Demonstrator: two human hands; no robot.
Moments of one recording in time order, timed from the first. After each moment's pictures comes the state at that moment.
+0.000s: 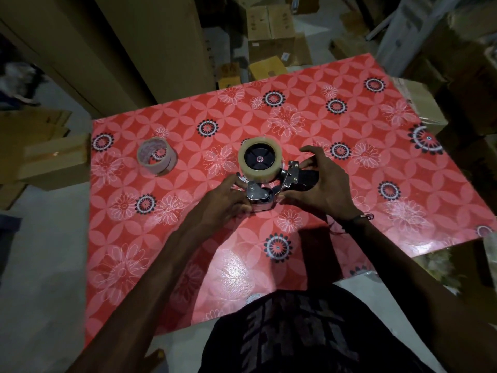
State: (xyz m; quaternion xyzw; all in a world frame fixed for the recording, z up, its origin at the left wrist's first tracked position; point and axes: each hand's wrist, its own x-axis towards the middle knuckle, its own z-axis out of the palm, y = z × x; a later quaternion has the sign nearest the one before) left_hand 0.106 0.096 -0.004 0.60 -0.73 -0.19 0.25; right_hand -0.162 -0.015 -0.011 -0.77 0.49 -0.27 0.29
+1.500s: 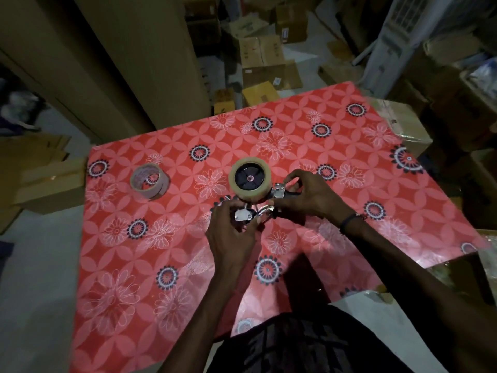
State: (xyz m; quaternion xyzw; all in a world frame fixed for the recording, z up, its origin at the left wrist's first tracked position) left_hand 0.011 0.104 -0.003 0.76 -0.41 -0.18 0.46; right_hand -0.155 -0.052 0.019 -0.74 0.52 -0.11 0.41
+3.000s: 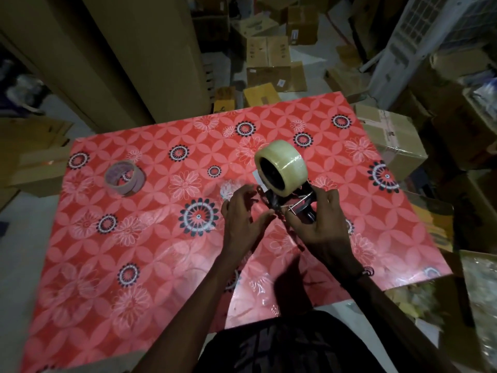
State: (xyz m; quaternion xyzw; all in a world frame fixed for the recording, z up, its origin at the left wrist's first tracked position) left_hand -0.062 0.027 -0.041 0.71 -0.46 -0.26 0.46; right_hand -0.249 -0.015 0.027 -0.73 0.55 -0.29 0.30
